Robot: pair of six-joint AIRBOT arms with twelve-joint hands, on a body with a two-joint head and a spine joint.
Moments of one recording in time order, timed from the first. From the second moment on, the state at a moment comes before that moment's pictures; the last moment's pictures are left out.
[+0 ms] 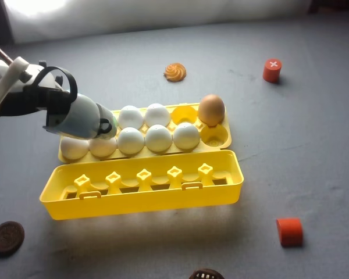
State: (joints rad) left arm 0.06 -0.84 0.58 0.89 1.24 -0.21; right arm -0.35 -0.53 0.64 1.17 0.23 -2.28
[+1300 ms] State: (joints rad) left arm 0.06 -0.84 0.58 0.90 1.24 -0.22; right arm -0.26 -0.94 0.98 1.19 0.22 -2.32
